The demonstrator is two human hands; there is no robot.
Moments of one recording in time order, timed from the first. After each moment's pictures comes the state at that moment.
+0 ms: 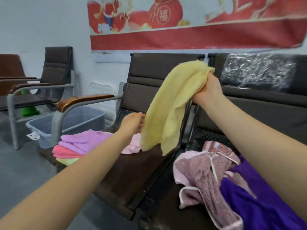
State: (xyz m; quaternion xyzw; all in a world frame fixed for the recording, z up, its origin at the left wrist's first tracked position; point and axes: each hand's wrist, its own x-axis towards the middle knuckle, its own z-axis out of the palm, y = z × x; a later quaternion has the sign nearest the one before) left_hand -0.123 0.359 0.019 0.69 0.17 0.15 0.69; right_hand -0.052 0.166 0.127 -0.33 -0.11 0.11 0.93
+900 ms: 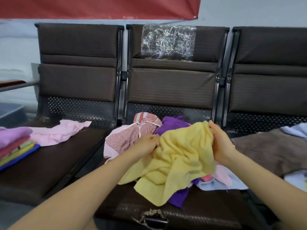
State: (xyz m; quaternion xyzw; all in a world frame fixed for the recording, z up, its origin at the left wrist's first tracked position) left_hand -0.137 0.084 -0.094 0.84 -0.03 -0.11 0.53; right_hand -0.183 -0.148 -0.070 -0.55 0.12 0.04 0.83
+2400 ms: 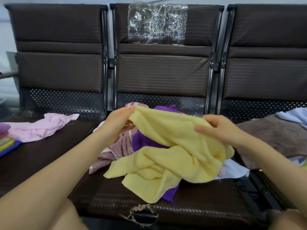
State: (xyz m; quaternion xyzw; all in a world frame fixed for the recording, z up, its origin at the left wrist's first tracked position) left_hand -0.130 0.112 -0.054 0.70 -0.04 -0.07 0.71; right_hand -0.198 -0.190 -0.048 -0.91 -0.09 -0.04 0.40
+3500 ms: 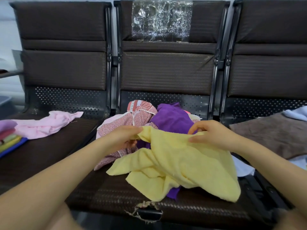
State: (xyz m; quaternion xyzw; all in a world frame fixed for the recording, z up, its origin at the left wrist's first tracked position) left_hand -0.134 0.126 -0.093 0.75 0.00 -0.22 0.62; right_hand -0.188 -0.165 -0.068 -0.94 -0.08 -0.01 0.33
